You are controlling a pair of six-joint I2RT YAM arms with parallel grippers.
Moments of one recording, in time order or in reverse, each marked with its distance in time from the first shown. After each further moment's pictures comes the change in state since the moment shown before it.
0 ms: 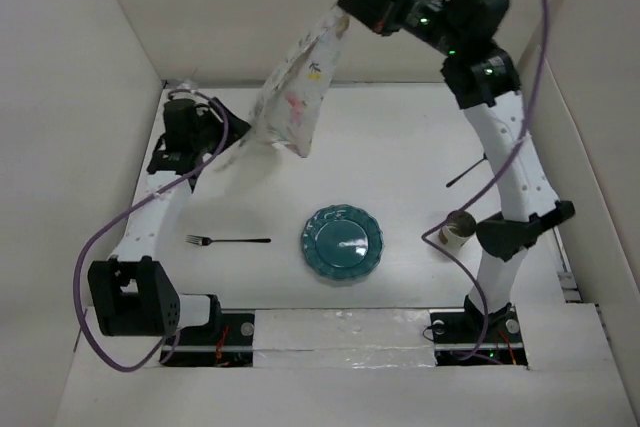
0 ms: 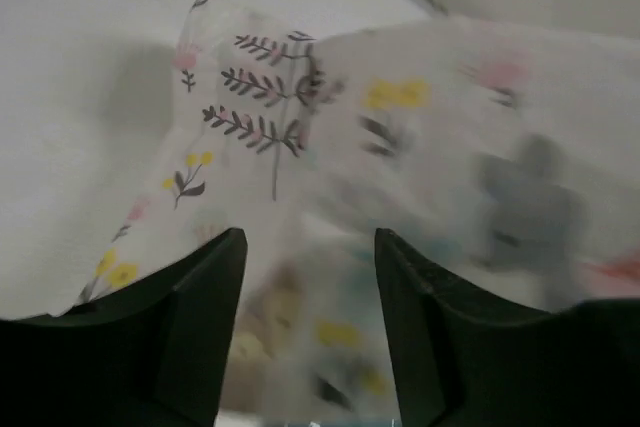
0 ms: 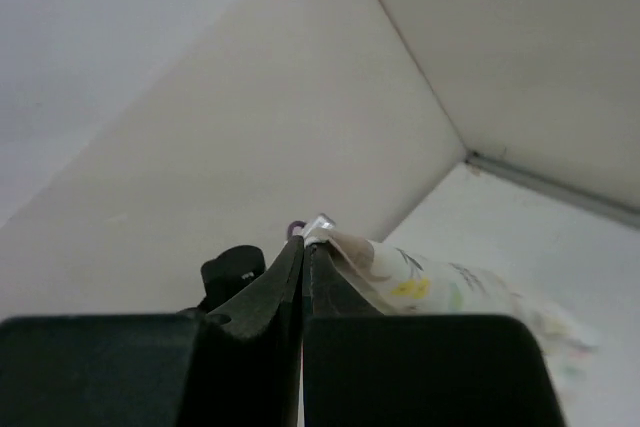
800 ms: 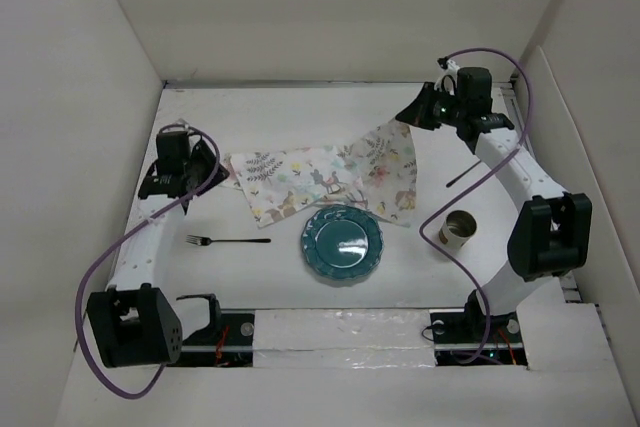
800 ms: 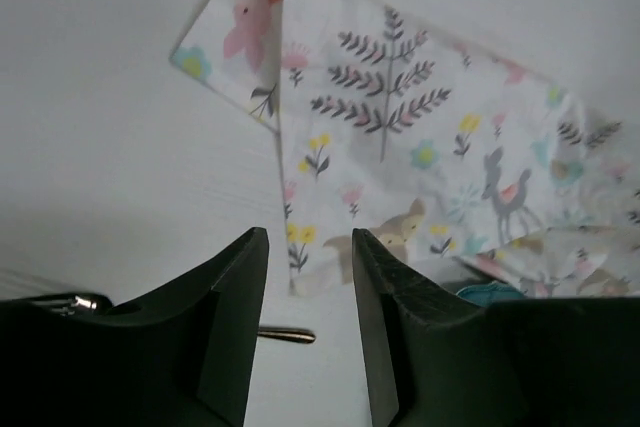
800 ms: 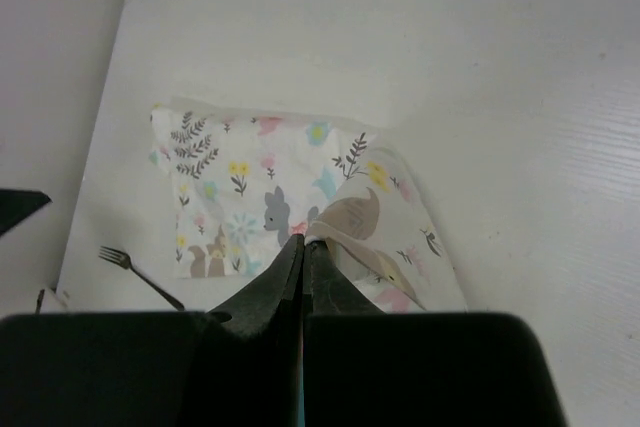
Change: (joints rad) left arm 0.134 -0.151 -0.121 -0.264 -0.115 0.137; right arm -0.357 -0.253 -1.110 0.171 -0.125 -0.240
